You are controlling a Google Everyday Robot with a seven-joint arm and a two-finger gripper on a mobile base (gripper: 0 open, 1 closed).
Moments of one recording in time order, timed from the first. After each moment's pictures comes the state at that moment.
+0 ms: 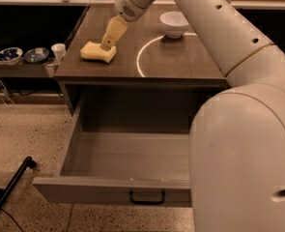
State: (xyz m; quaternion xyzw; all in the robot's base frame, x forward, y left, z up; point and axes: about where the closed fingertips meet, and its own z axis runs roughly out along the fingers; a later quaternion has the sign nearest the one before) arm 0.762 0.075 0.934 -0.60 0.70 0.09 0.36
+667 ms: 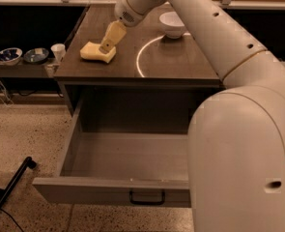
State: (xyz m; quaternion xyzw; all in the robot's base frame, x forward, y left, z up) arm 0.772 0.082 0.919 -0.59 0.70 0.12 0.37
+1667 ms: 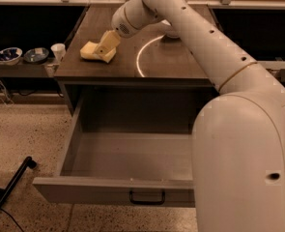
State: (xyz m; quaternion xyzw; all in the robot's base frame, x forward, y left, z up) arm 0.792 0.102 0.887 -0.56 0.70 0.17 0.41
